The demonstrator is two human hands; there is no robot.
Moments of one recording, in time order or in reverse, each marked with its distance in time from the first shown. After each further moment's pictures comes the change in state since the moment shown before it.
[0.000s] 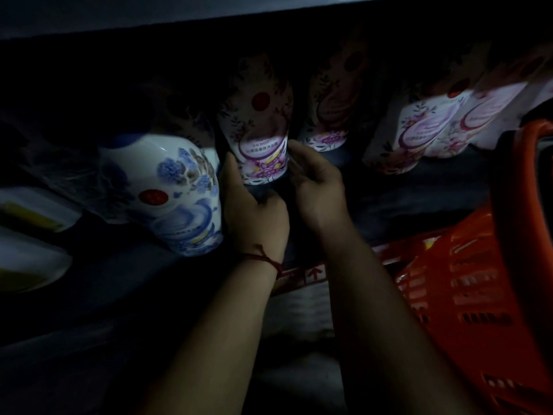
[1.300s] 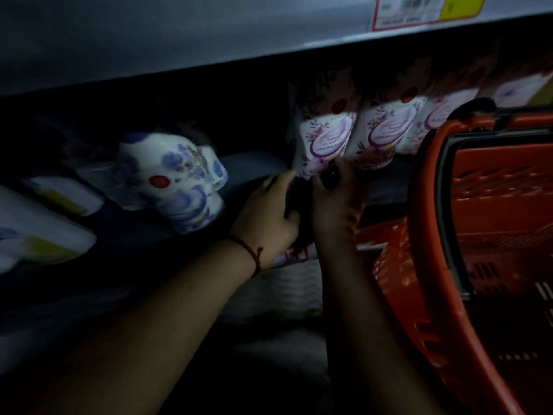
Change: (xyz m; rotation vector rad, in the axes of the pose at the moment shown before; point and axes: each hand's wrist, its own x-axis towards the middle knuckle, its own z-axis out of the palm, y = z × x) left_hand -0.044 0.057 -0.027 0.565 -0.669 0.230; right_hand -0.032 -0.010 -0.045 -0.527 0.417 -0.095
